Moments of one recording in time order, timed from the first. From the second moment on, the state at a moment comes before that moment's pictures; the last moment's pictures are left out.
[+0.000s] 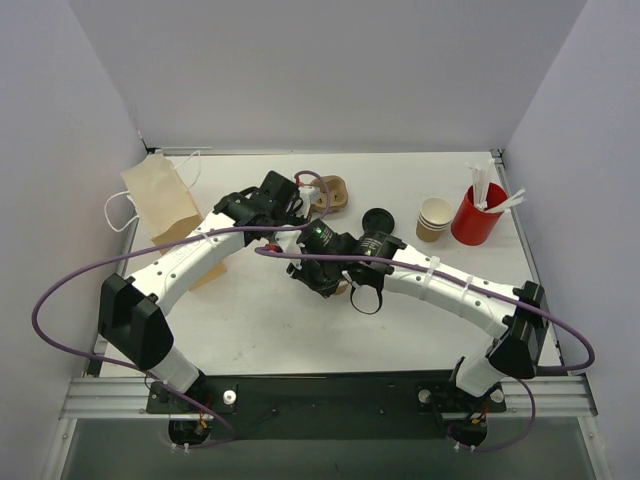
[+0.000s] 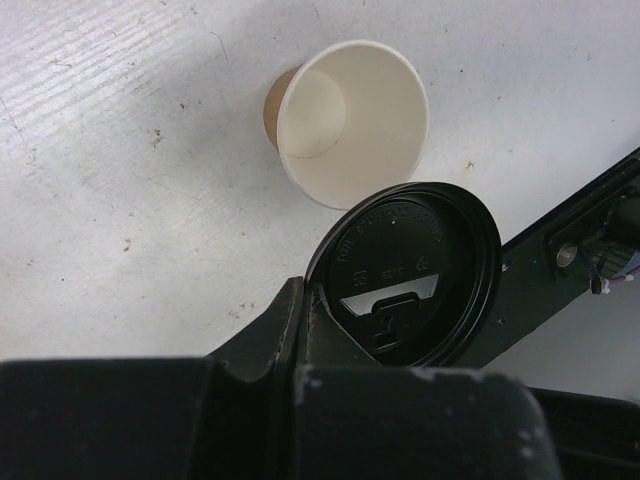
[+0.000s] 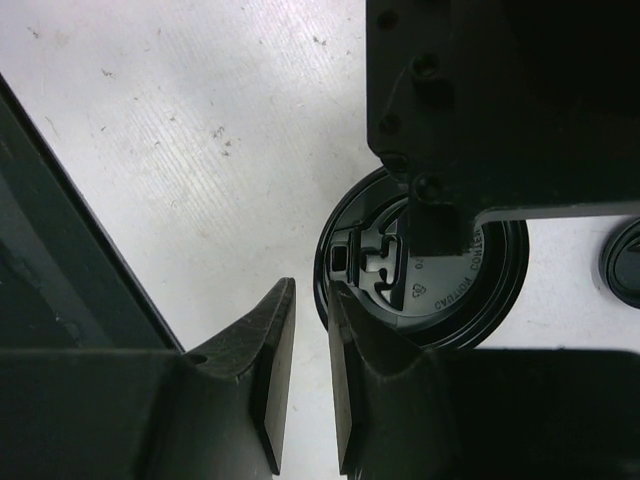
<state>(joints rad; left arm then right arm) -0.64 1.59 1.45 -0.87 0.24 -0.33 1.05 1.56 1.45 -0.82 0.04 -0.14</state>
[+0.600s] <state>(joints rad) -0.65 1.59 1.45 -0.87 0.26 -0.30 1.02 1.48 1.32 -0.71 0.04 -0.13</state>
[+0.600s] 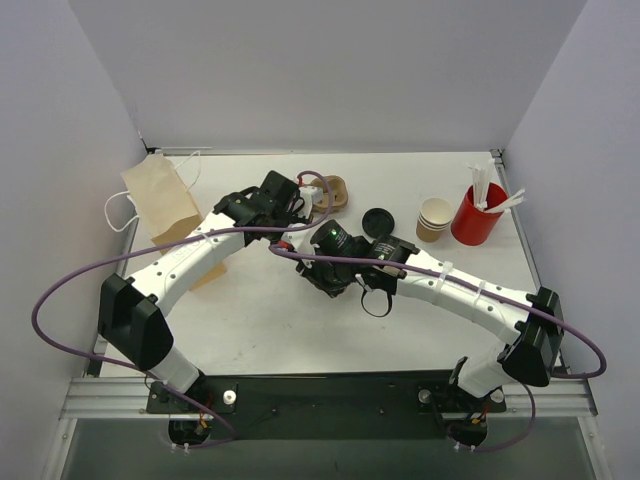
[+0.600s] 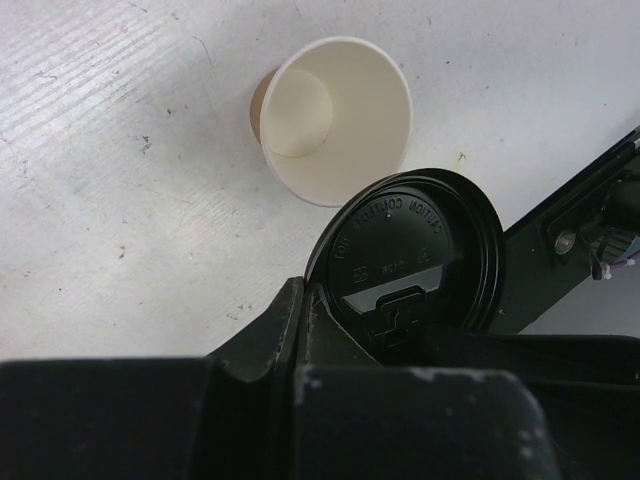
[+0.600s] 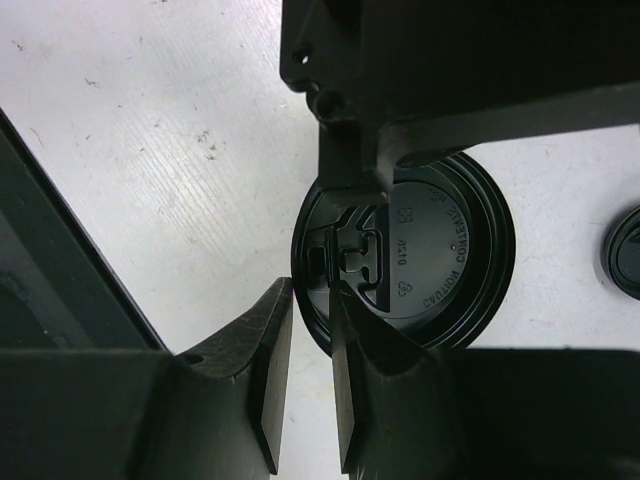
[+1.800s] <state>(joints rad) -0.64 1.63 1.56 -0.93 0.32 -0.26 1.02 1.48 1.32 -0.71 0.03 -0.14</state>
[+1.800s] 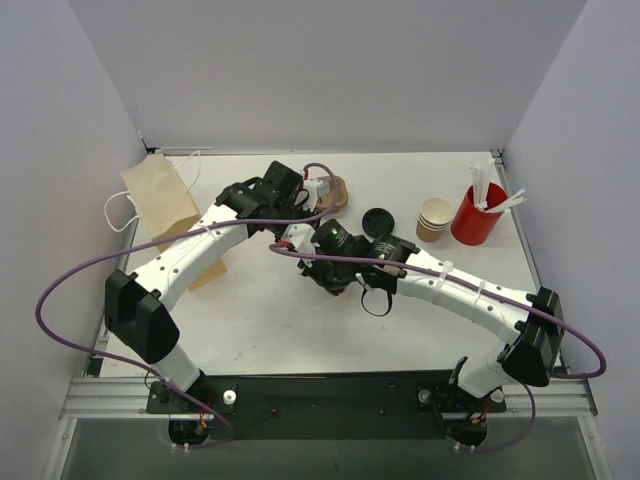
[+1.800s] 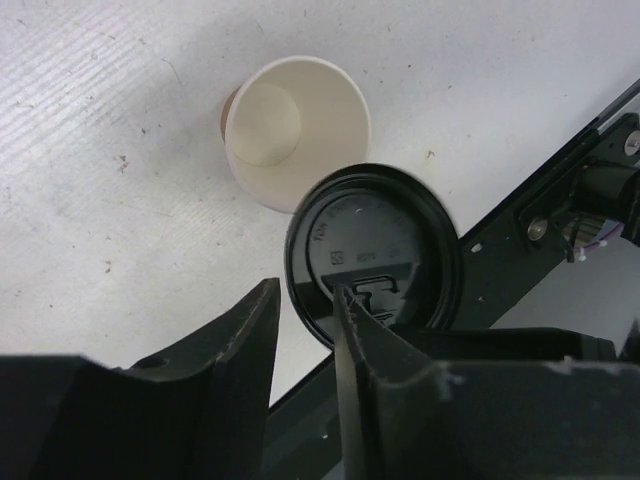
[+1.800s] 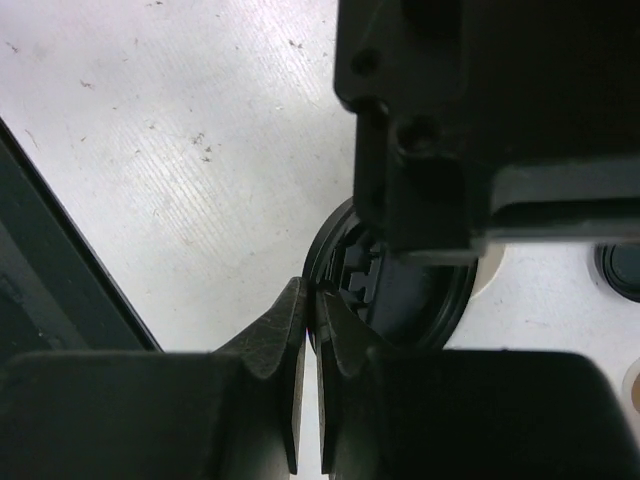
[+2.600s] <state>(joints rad) -0.53 1.13 1.21 -0.42 0.22 -0.40 0.46 1.48 1.49 -0.53 -0.53 0.58</state>
